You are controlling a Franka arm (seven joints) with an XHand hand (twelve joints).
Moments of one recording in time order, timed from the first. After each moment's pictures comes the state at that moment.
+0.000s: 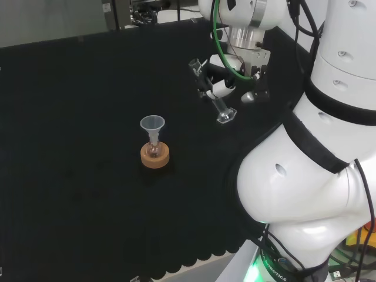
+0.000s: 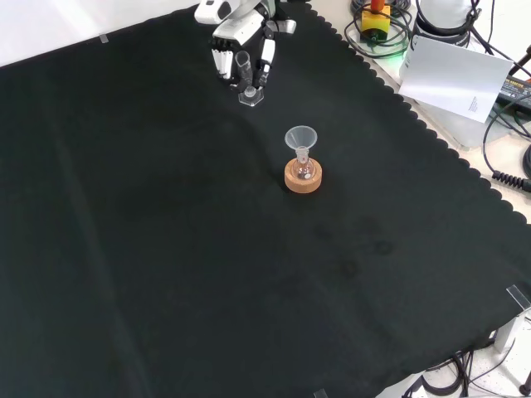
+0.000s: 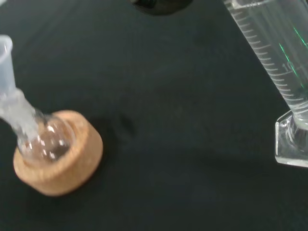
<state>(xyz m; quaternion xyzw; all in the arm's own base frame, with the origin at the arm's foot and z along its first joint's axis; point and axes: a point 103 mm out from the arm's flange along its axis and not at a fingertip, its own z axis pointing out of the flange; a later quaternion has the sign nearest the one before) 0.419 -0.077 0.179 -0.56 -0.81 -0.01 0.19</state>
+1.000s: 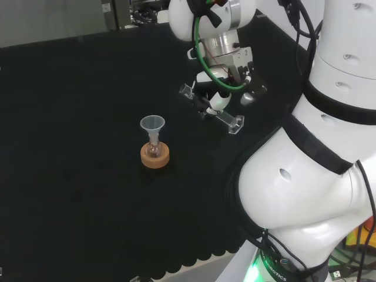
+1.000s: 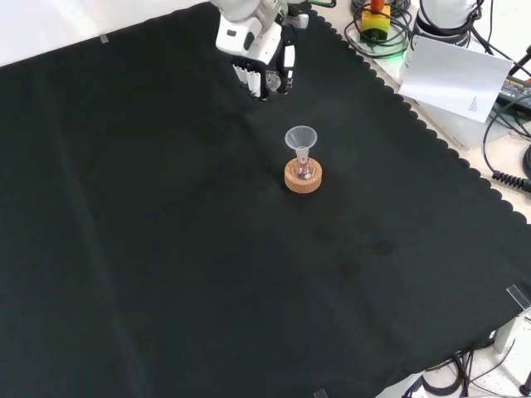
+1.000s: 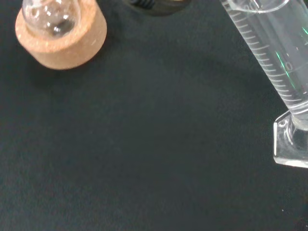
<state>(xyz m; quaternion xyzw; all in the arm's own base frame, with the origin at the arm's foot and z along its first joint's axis) 0.393 -0.053 0.181 -0.49 -0.83 0.18 0.19</state>
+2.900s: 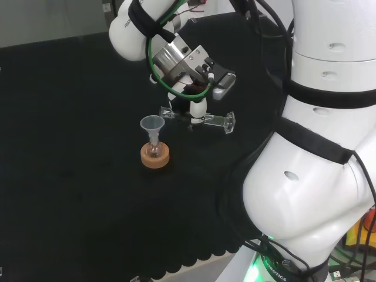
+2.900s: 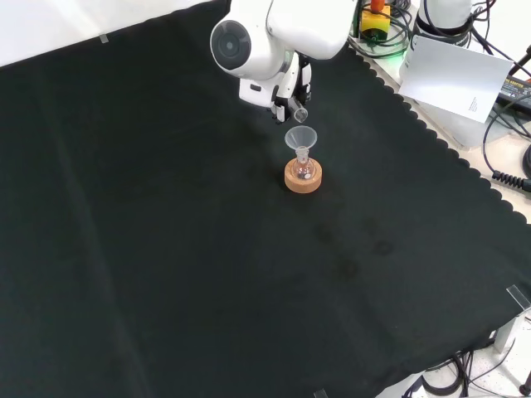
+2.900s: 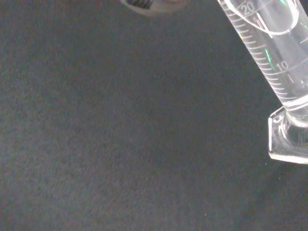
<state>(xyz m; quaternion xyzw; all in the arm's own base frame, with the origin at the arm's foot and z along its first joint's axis) 0.397 0.008 0.191 -0.42 -0.80 0.39 0.17</state>
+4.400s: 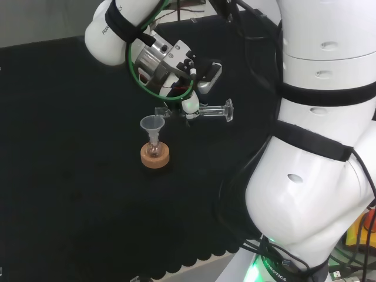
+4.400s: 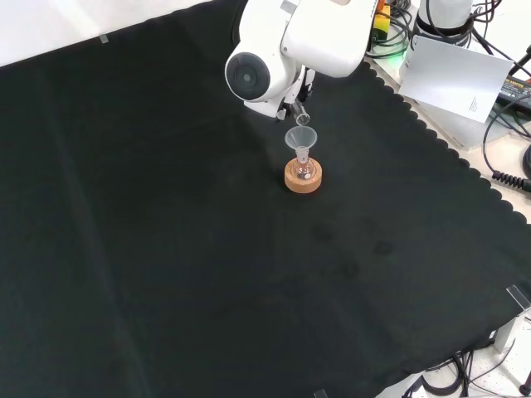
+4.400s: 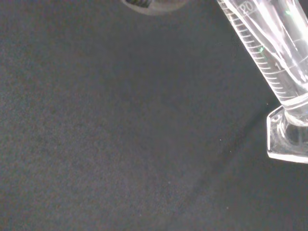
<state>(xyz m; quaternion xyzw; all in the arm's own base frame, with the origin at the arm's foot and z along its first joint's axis) 0.402 0.030 0.214 -0.43 -0.75 0.48 0.12</state>
